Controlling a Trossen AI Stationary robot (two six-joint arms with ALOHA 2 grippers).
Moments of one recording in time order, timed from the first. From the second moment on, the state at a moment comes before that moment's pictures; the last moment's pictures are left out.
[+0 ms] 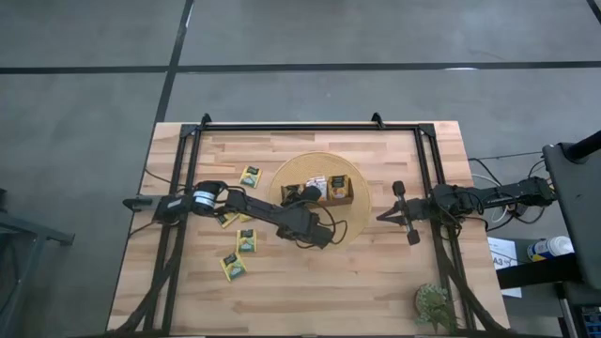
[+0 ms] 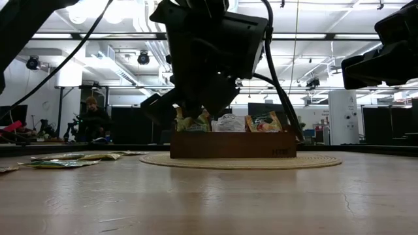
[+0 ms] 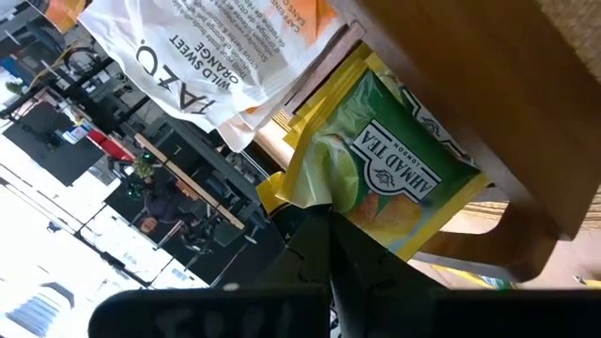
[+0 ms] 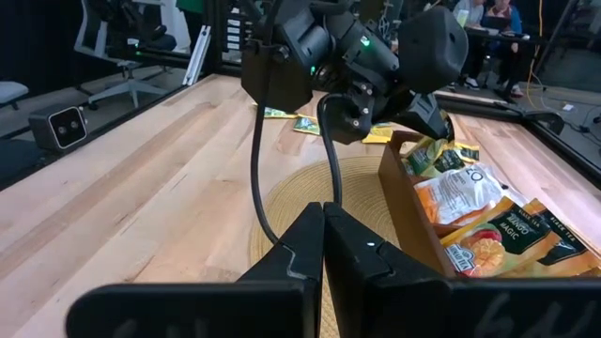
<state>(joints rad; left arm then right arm) -0.18 2.27 1.82 -1.36 -0.99 0.37 0.14 0.19 0.01 0.01 -0.05 -0.08</state>
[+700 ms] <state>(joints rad) -0.19 2.27 1.82 -1.36 -0.99 0.43 0.14 0.19 0.01 0.01 -0.05 -0.08</state>
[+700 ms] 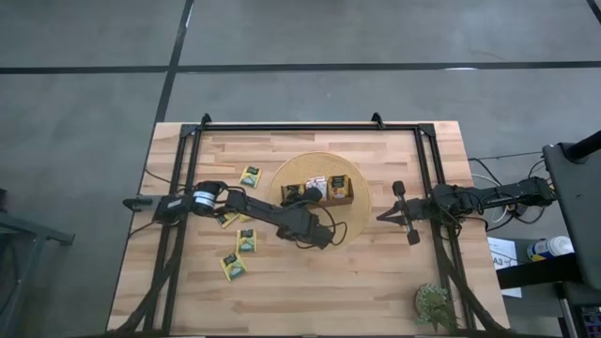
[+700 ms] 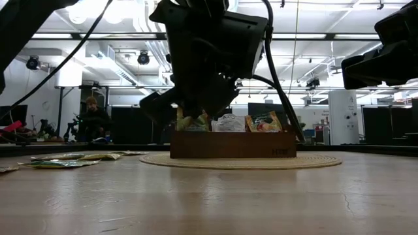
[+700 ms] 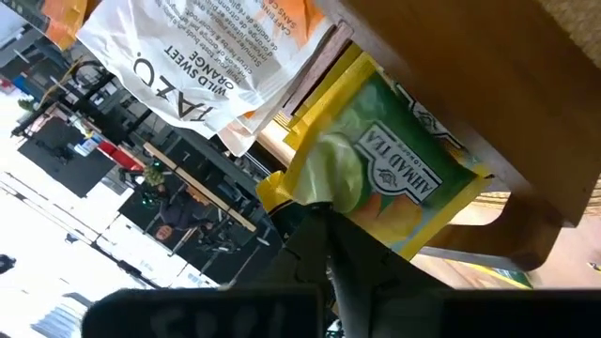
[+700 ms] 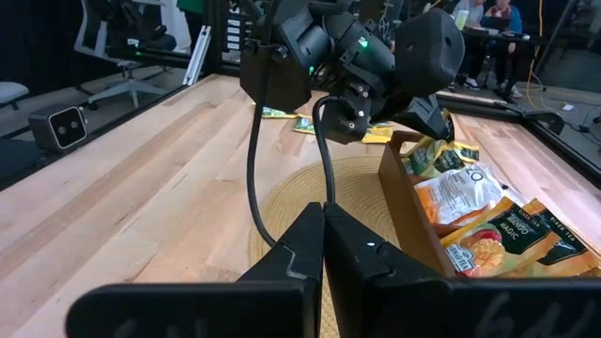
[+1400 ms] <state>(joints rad) -0.24 2.25 1.83 -1.36 -1.17 0.34 0.14 0.19 0.01 0.01 -0.05 -0.08</state>
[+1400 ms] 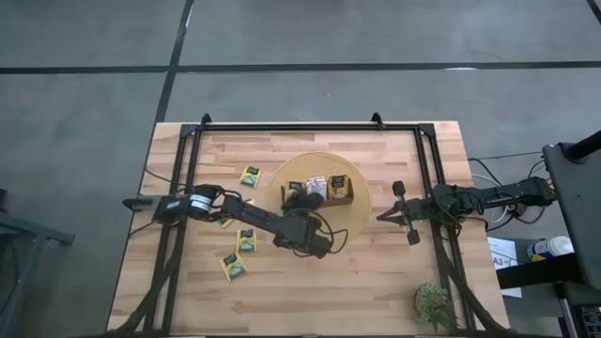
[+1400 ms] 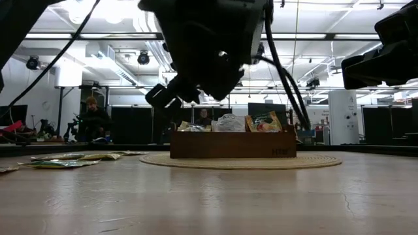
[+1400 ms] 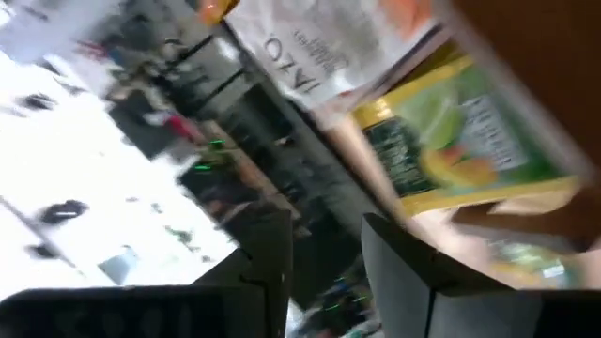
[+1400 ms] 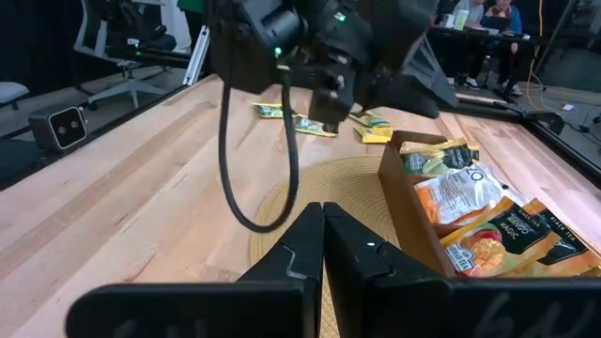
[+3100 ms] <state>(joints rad) -0.70 2.05 1.86 -1.49 -0.43 -0.93 0.14 0.19 0.01 0.01 -0.05 -0.08</state>
